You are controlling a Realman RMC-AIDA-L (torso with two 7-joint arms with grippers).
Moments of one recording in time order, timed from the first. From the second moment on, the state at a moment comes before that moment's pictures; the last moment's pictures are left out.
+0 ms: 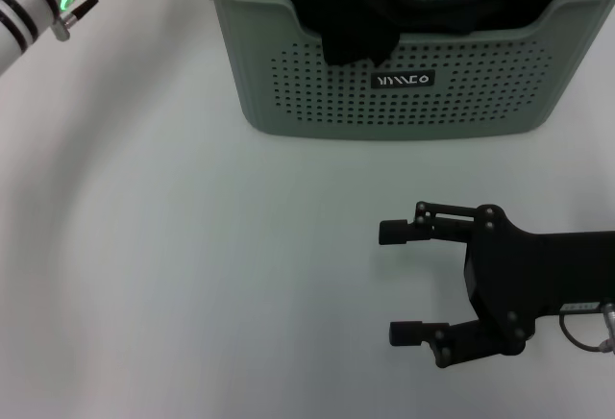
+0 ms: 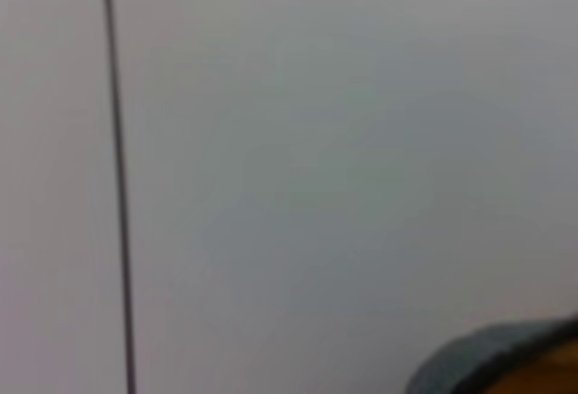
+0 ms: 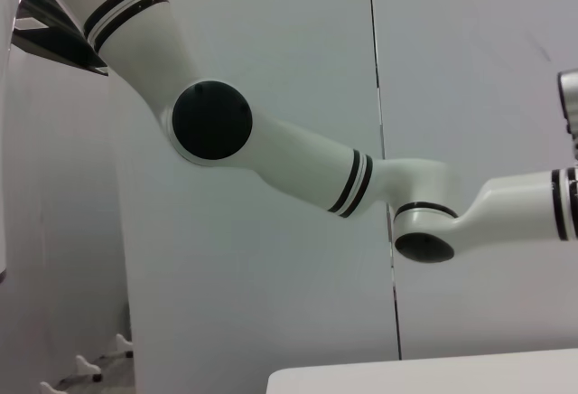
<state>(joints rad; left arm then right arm) -0.67 -2.10 0.92 0.52 1.02 0.90 -0.84 0.41 2.01 -1.42 -0.65 1.82 1.75 -2.11</state>
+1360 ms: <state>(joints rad) -0.35 -2.10 0.92 0.37 0.69 2.01 -1.00 0.43 2.02 -1.87 -0.57 2.55 1.55 -2.37</state>
